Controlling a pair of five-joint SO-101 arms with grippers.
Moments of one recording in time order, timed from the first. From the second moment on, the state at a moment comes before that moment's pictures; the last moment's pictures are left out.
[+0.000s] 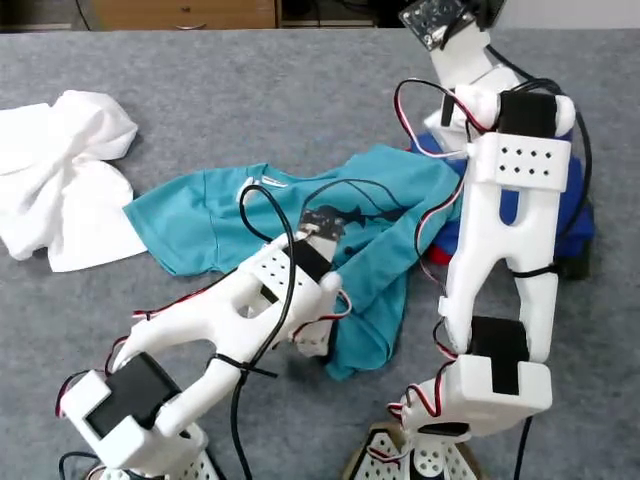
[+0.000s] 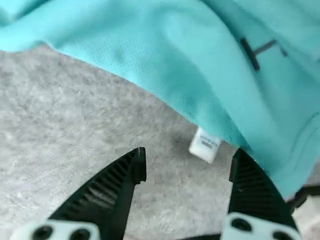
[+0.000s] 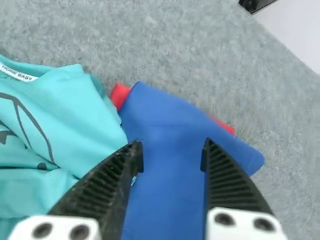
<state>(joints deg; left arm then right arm) 40.9 -3.0 29.2 78.0 18.3 2.9 4.3 -21.1 80.0 32.6</state>
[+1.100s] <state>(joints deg) 49.5 12.9 25.8 71.4 23.3 2.9 4.3 -19.0 80.0 32.6</state>
